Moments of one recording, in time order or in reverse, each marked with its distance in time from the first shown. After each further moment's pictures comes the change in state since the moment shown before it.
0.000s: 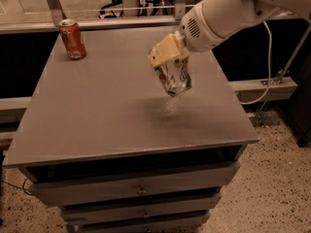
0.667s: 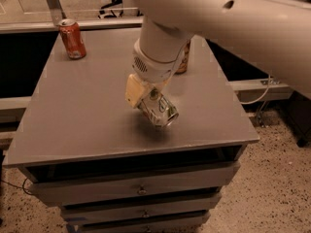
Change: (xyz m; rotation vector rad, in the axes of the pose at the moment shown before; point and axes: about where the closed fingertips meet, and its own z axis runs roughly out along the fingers) arm 0.055 0.063 0.051 0.198 0.370 -0.095
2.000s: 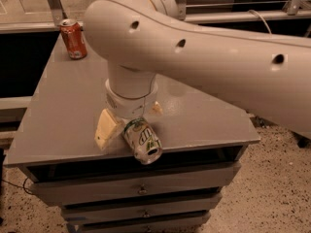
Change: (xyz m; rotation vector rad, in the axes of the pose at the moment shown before) arm 0.041 0.072 0.033 -0.007 0.165 0.087
